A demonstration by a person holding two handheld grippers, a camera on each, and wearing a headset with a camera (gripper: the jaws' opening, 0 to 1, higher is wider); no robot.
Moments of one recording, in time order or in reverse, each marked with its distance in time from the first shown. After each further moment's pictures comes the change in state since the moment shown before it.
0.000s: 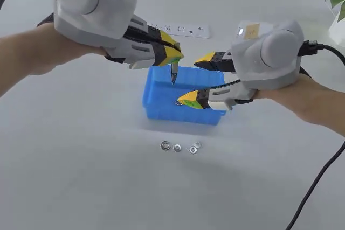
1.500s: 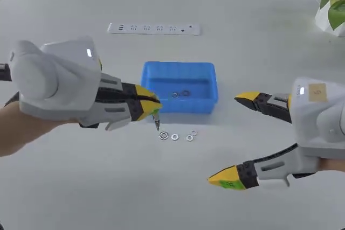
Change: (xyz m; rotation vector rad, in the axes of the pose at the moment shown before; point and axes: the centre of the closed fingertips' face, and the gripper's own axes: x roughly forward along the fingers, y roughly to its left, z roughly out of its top) left arm -0.021 -0.099 -0.039 -0.094 0.033 -0.017; right arm -0.080 0.095 -0.065 0.163 0.002 0.038
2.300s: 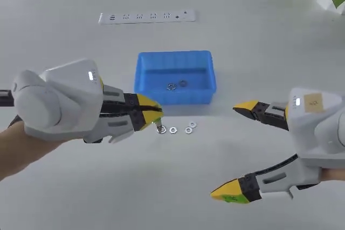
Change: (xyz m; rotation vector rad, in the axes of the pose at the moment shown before) left arm 0.021 -0.005 -0.014 0.045 0.011 -0.023; right arm 0.009 0.018 -0.025 0.068 0.013 0.046
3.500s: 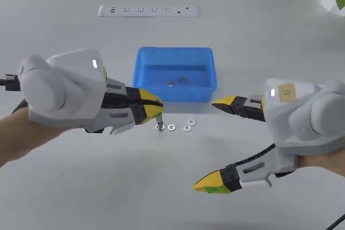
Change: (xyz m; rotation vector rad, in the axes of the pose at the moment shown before) left arm 0.005 0.004 -0.005 -0.050 -0.011 -0.023; right arm 0.030 0.003 0.025 -0.068 0.009 0.095
